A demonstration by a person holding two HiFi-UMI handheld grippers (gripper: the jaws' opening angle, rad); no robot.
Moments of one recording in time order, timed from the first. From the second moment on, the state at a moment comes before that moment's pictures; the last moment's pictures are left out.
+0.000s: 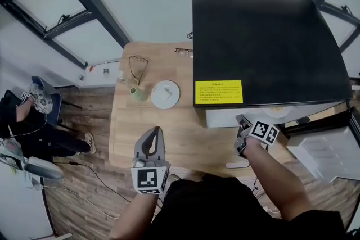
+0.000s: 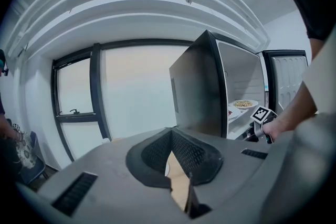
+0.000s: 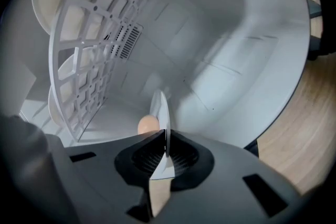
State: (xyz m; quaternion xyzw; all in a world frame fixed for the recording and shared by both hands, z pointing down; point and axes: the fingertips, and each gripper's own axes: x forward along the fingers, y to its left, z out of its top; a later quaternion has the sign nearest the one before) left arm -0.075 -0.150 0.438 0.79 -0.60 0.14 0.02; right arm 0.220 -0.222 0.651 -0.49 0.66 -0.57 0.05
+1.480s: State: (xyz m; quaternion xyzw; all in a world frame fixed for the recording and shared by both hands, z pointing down) left arm -0.086 -0.148 0.393 0.80 -0.60 0.10 -0.01; right arm 0.245 -0.231 0.632 -0.61 0.71 -0.27 -0.22
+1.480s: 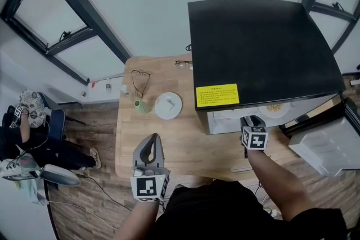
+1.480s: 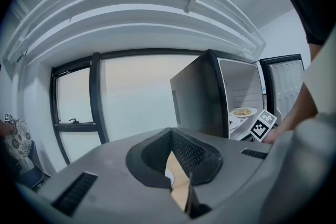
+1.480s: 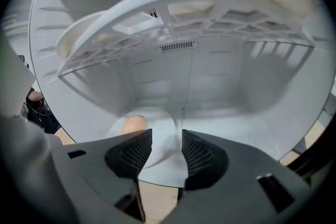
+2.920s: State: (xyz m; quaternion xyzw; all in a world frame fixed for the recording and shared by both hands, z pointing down) left arm 0.024 -0.117 0.415 0.87 -0.48 0.11 -0.02; right arm 0.227 -0.129 0.456 -0.57 0.81 -0.07 -0.12
